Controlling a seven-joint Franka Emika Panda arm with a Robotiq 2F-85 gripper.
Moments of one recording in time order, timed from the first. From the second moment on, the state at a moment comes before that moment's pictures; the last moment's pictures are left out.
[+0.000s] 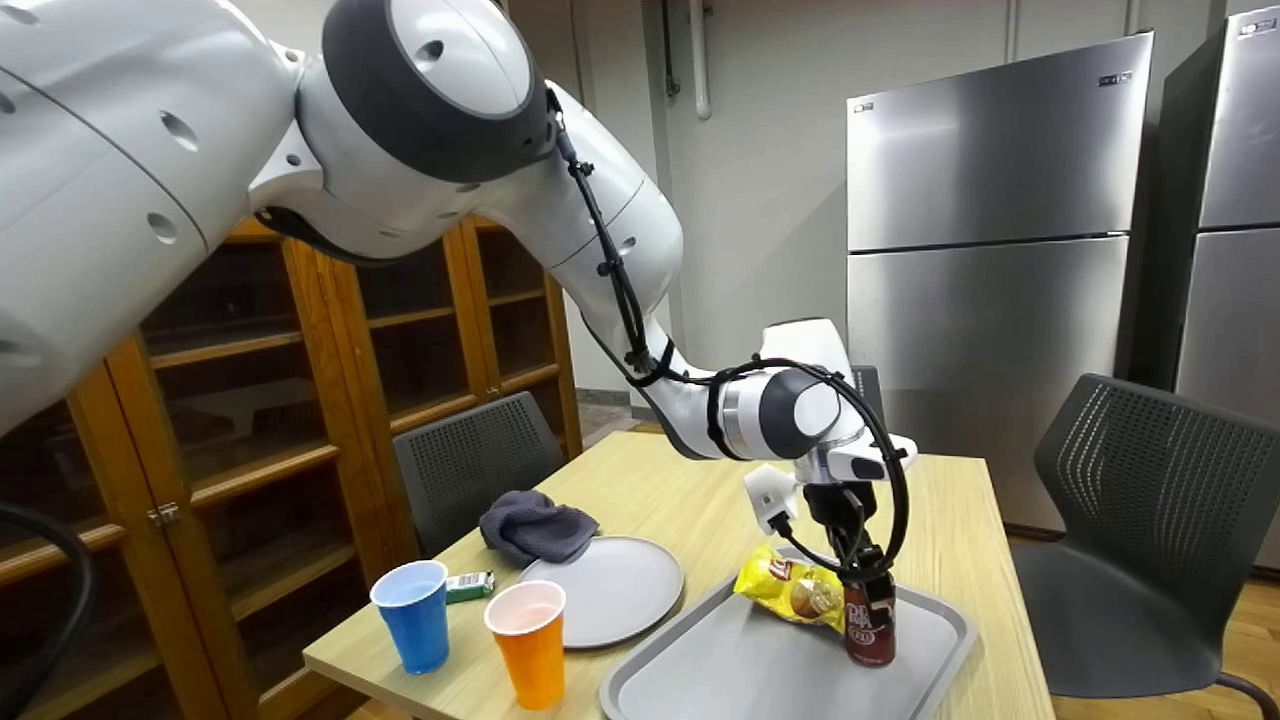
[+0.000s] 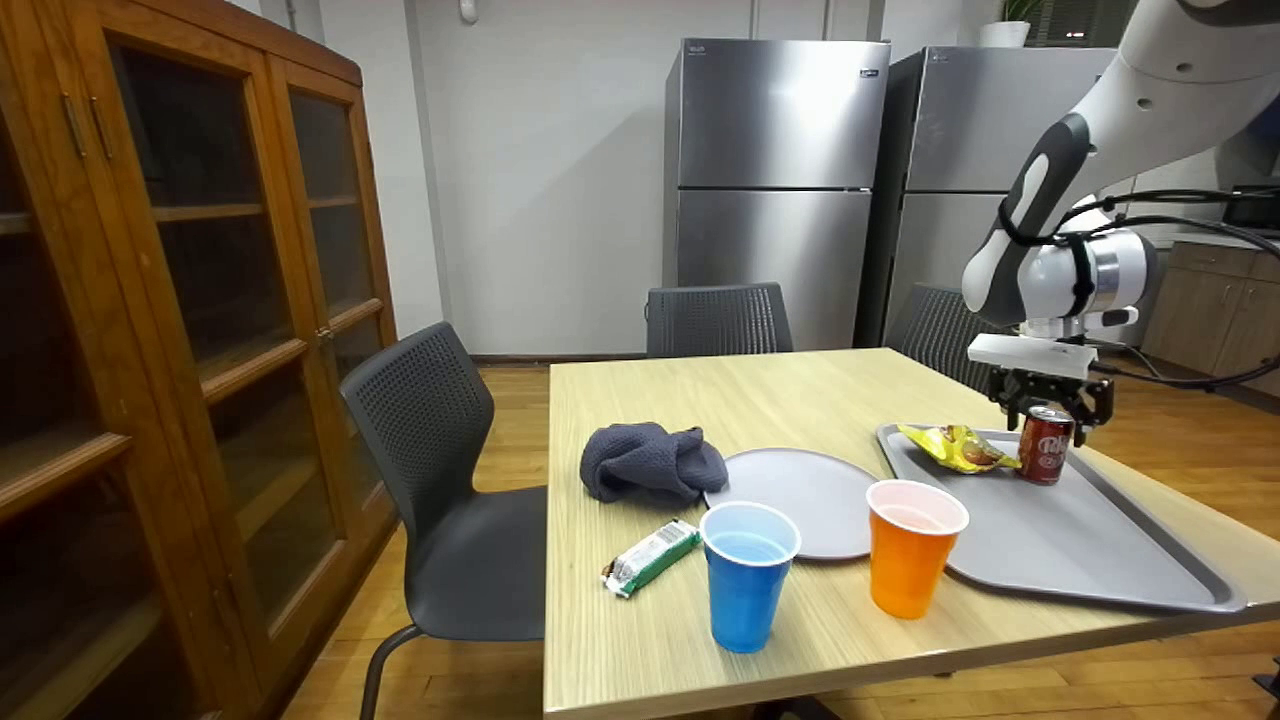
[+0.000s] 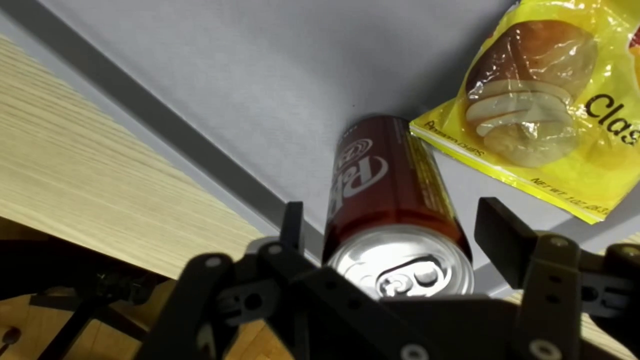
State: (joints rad) arm -0.21 0.87 -0.38 -1.67 0.10 2.57 0.70
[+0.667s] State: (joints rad) arm -0.21 0.87 -0.38 -1.67 0.10 2.57 0.67
